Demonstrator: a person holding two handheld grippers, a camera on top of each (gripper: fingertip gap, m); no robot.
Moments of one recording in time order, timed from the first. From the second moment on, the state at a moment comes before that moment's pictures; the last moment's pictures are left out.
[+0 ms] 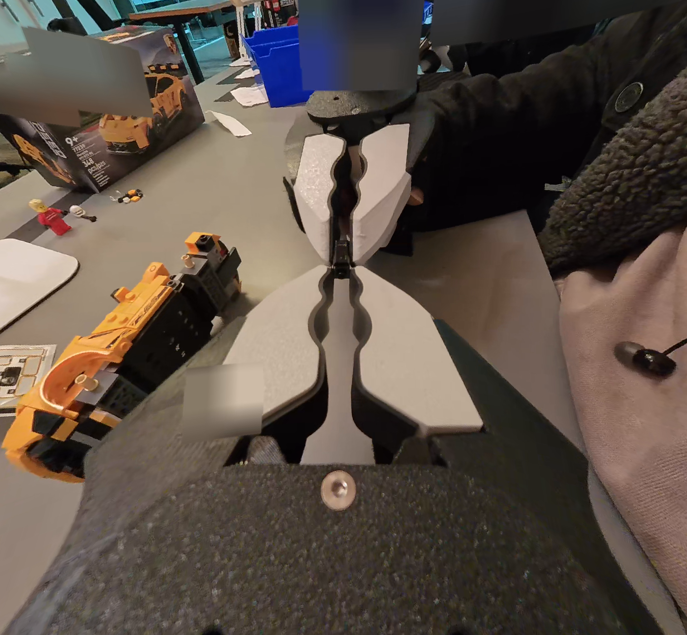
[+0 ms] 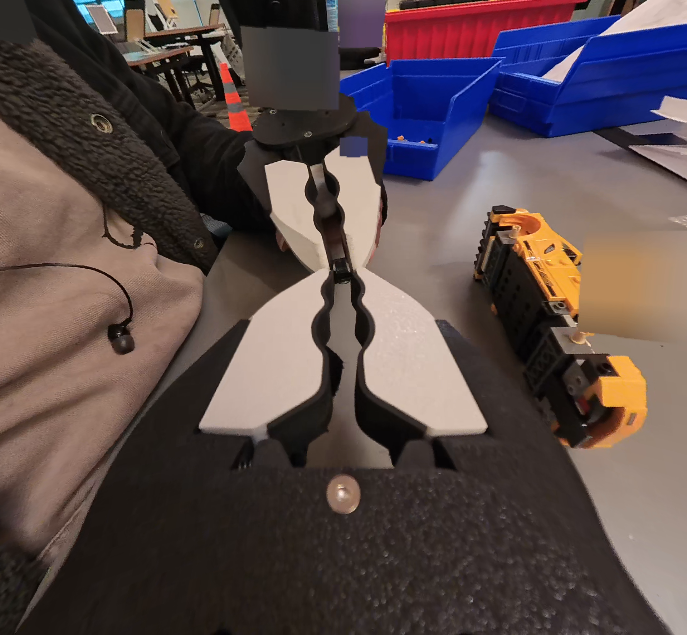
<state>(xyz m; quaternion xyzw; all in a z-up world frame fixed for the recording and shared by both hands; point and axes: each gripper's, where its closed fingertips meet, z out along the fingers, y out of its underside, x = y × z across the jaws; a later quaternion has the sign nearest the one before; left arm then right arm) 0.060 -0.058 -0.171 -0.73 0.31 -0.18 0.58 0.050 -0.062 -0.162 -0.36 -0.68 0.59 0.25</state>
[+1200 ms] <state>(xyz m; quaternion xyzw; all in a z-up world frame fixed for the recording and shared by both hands) 0.050 -0.050 -0.174 -0.74 0.30 -0.10 0.59 0.043 -0.052 -0.162 -0.41 -0.65 0.60 0.22</state>
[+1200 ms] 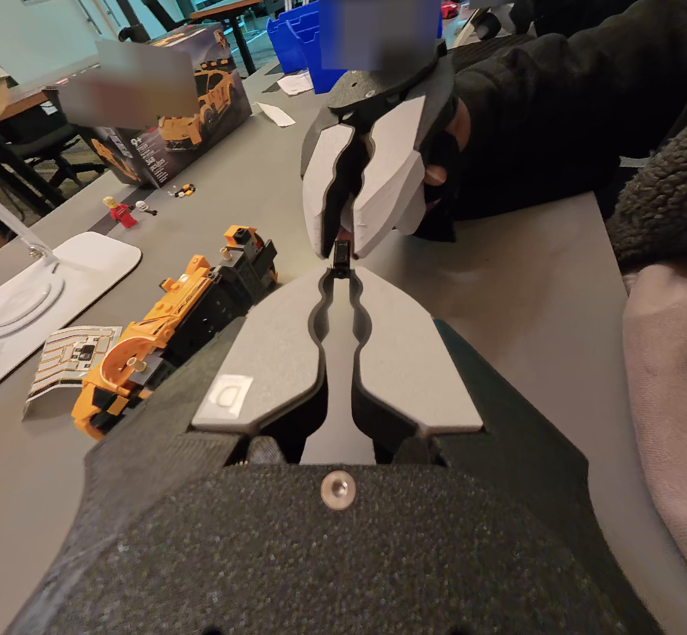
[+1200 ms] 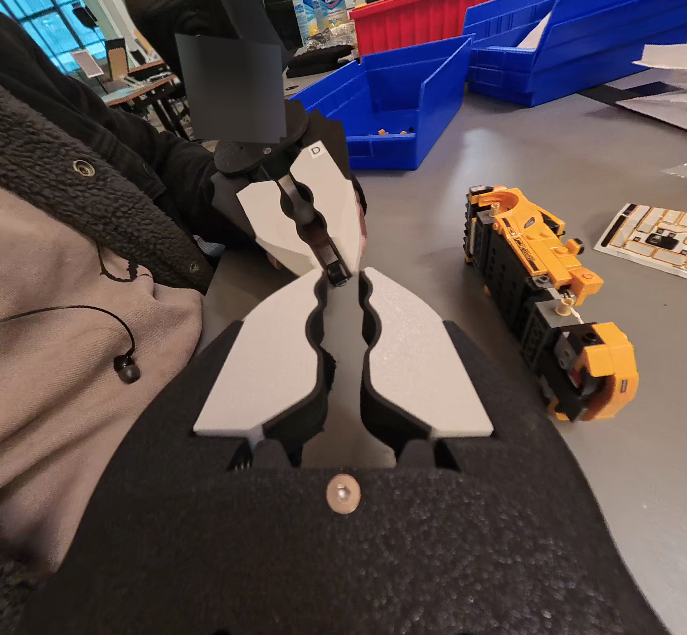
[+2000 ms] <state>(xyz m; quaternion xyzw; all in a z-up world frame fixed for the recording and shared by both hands) 0.051 -0.050 -0.173 -0.74 0.30 -0.10 0.59 0.044 -0.055 -0.160 -0.40 -0.66 0.59 0.23</state>
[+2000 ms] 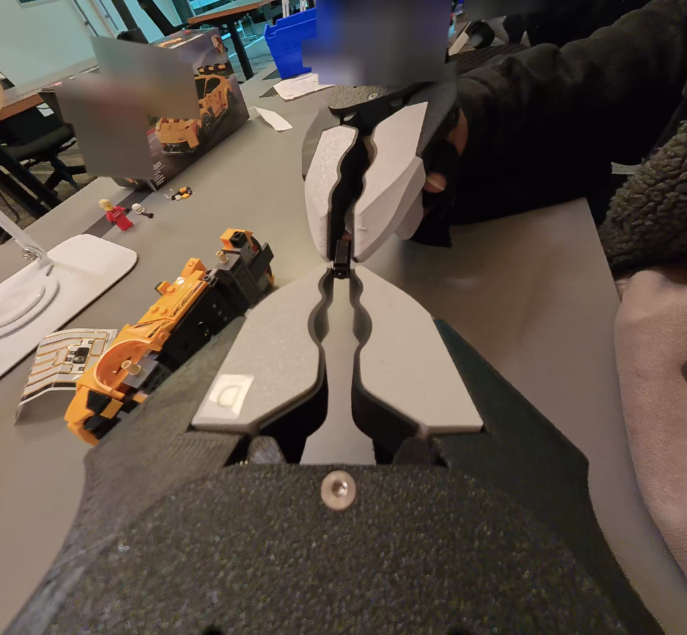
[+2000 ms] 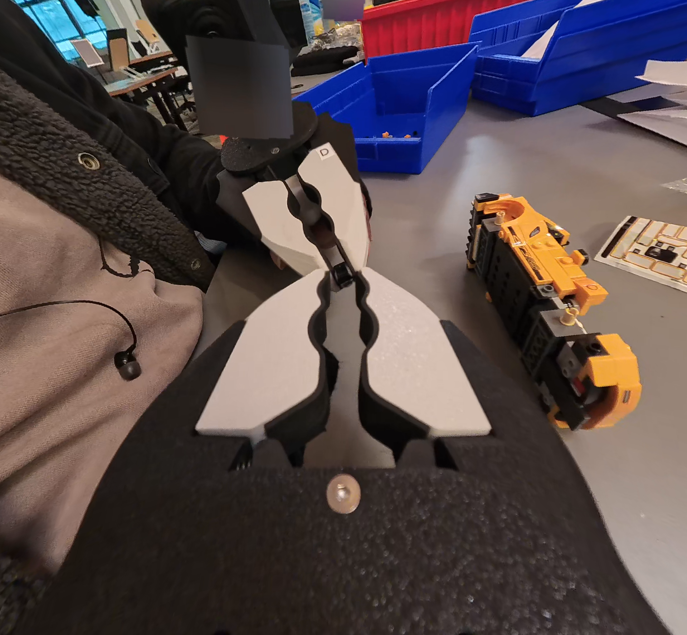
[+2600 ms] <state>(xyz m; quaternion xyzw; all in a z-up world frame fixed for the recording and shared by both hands) 0.054 -0.049 -0.168 -0.70 0.36 0.02 0.62 0.046 -0.059 -0.155 -0.42 -0.63 0.63 0.17</state>
